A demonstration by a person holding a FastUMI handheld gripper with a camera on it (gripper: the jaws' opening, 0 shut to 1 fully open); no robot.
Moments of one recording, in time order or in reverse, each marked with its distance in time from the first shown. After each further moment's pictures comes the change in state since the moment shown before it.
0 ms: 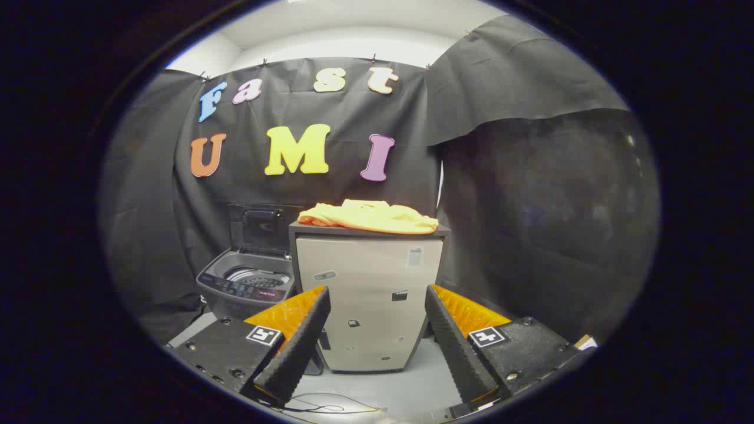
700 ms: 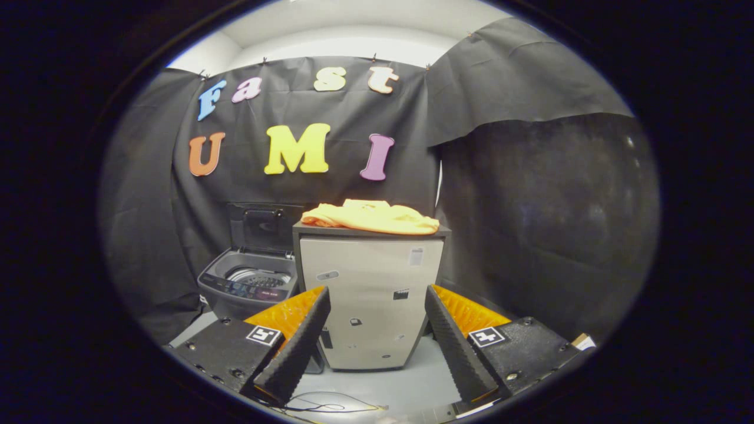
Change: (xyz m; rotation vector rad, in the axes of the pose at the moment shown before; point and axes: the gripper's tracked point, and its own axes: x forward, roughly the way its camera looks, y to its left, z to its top) arm -0.010 0.011 0.008 0.001 0.010 -0.023
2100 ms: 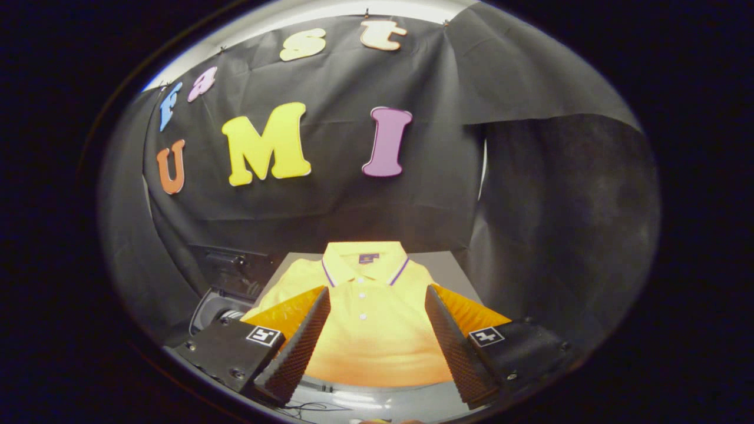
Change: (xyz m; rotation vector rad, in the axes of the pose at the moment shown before) arm 0.353 0.004 0.182 0.017 0.241 0.125
